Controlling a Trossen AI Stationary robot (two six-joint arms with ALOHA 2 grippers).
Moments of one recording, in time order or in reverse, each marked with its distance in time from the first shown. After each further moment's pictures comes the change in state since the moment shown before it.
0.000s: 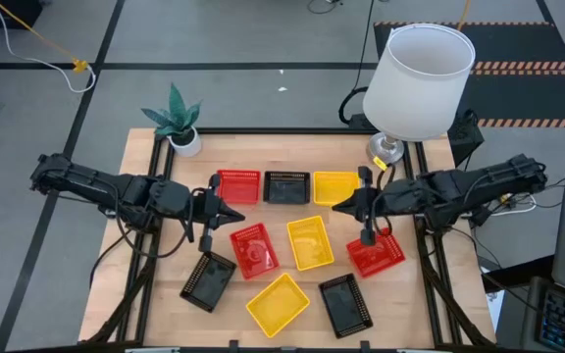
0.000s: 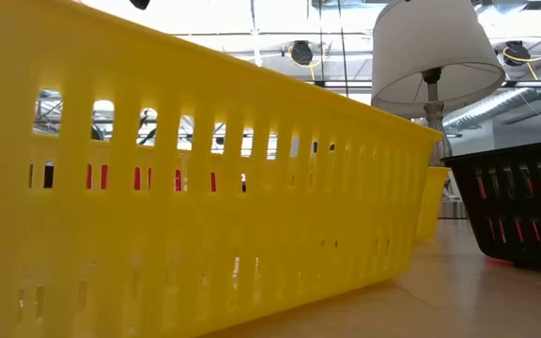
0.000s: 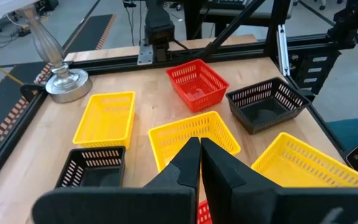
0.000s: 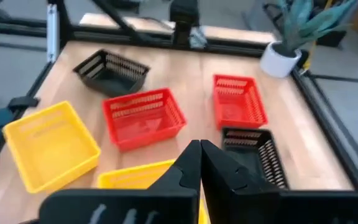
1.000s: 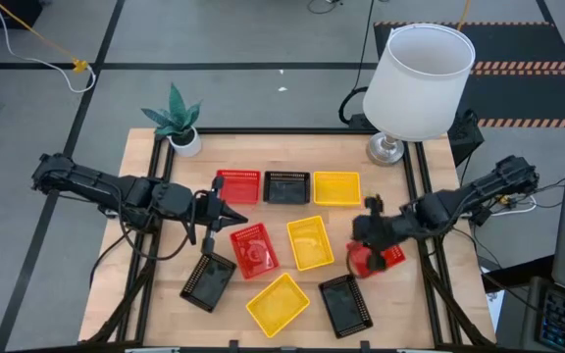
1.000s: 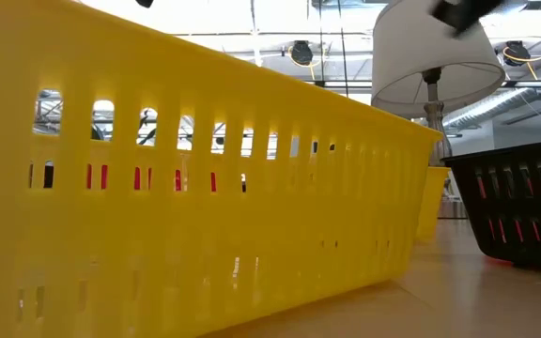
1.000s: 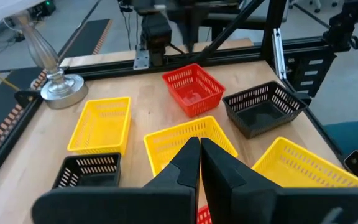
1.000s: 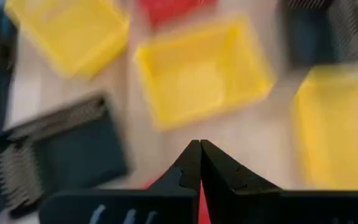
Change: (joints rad) left arm -0.006 0.027 0.001 0.039 0.002 0.019; right arm 0.169 0.108 0.001 -0.435 -0.114 0.438
